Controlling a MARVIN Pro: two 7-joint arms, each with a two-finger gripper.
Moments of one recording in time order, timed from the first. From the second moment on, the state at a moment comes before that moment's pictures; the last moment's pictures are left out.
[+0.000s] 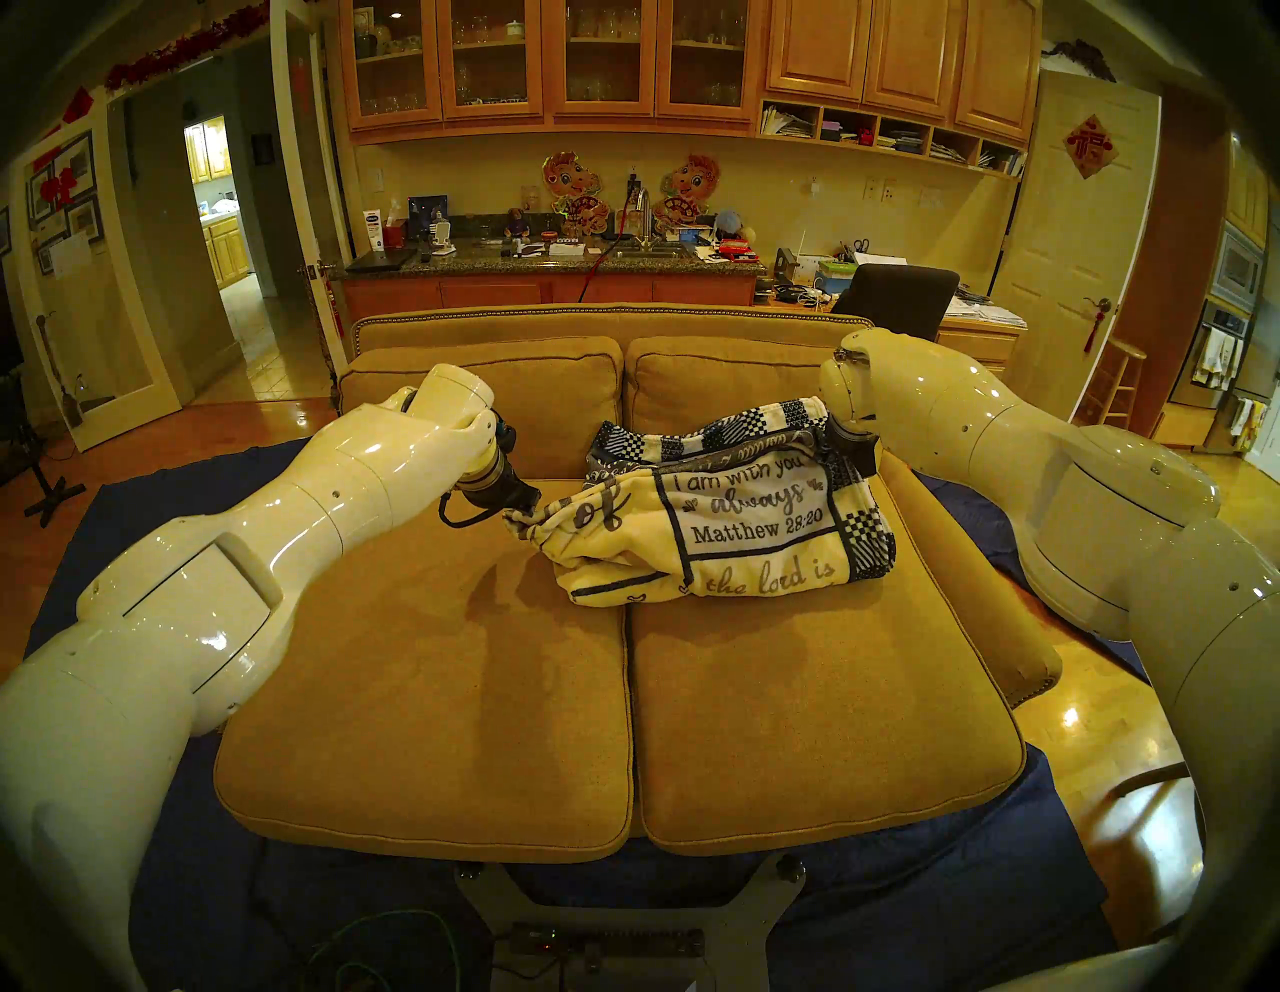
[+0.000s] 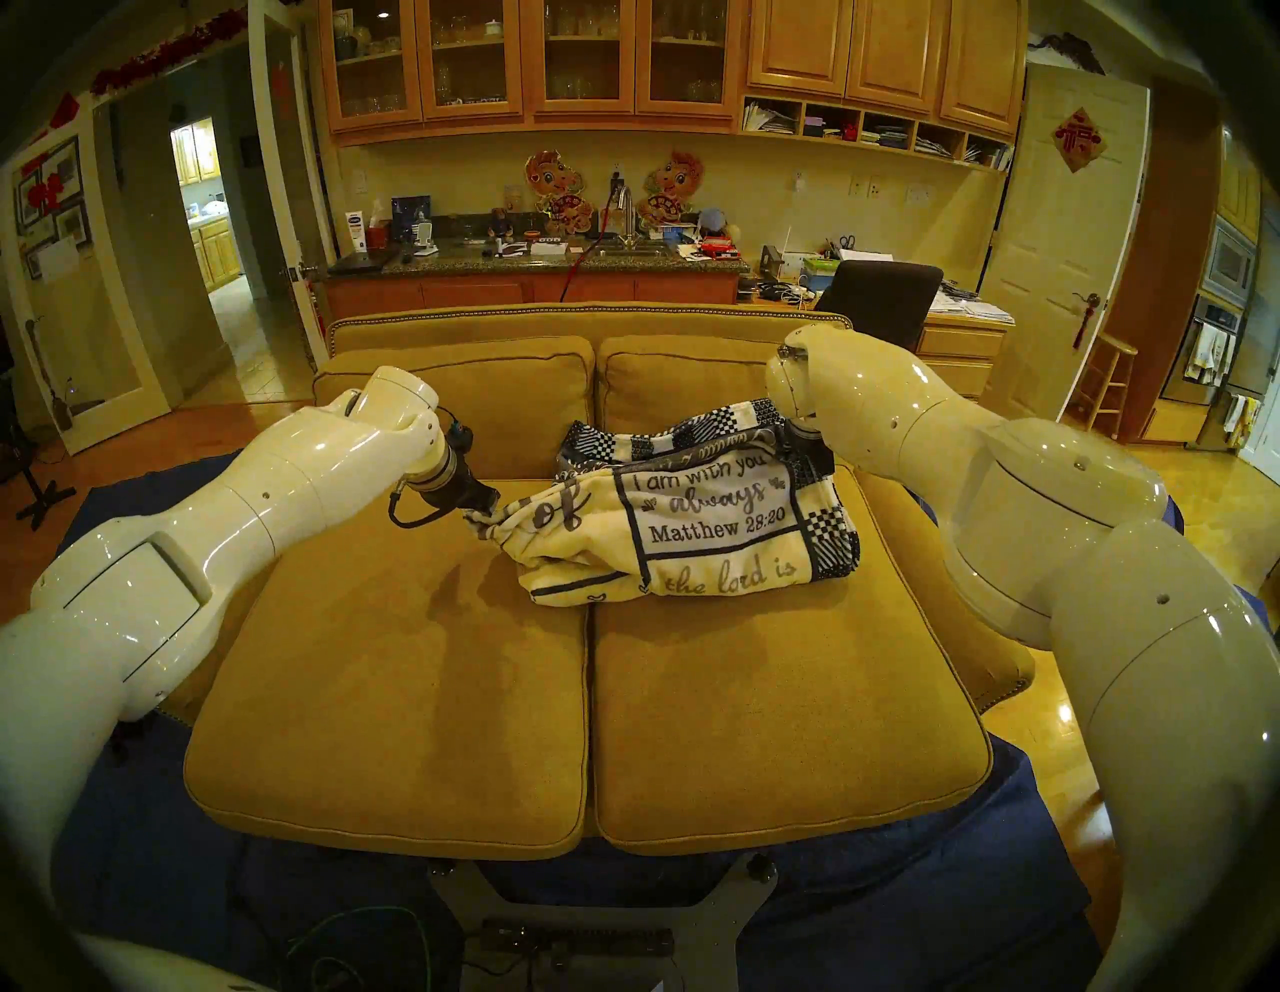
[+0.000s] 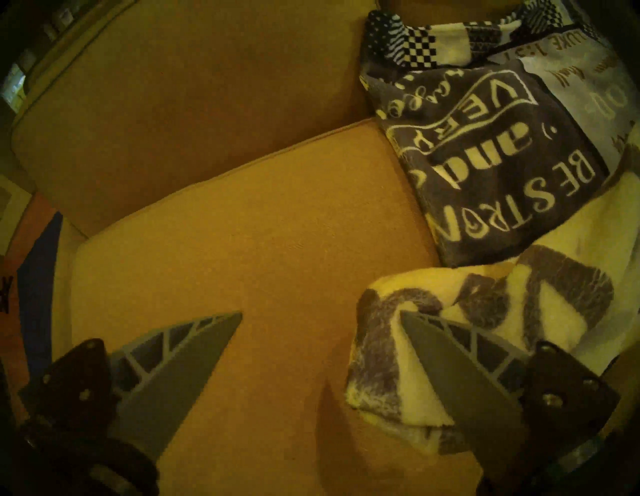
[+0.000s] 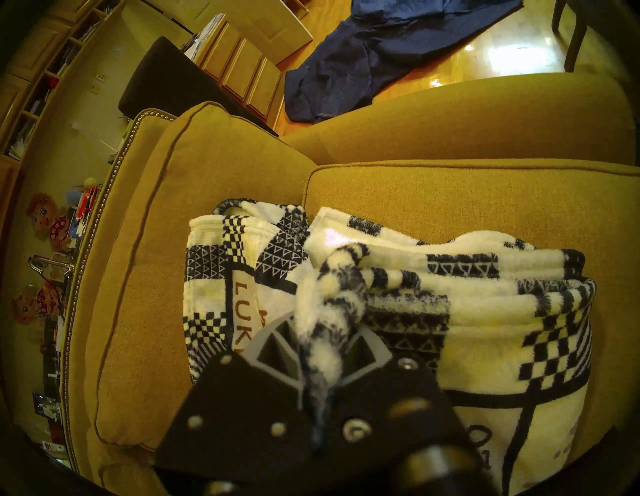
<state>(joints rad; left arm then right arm) 0.48 -1.14 -0.56 -0.86 -0.88 0.96 0.09 -0.21 -1.22 0.11 -0.53 2.58 -0.26 -0.82</state>
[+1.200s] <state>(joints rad) 0.49 -1.16 -0.35 -1.25 -0.80 0.96 0.07 -0.20 -1.36 -0.02 -0.34 2.53 -0.16 -0.78</state>
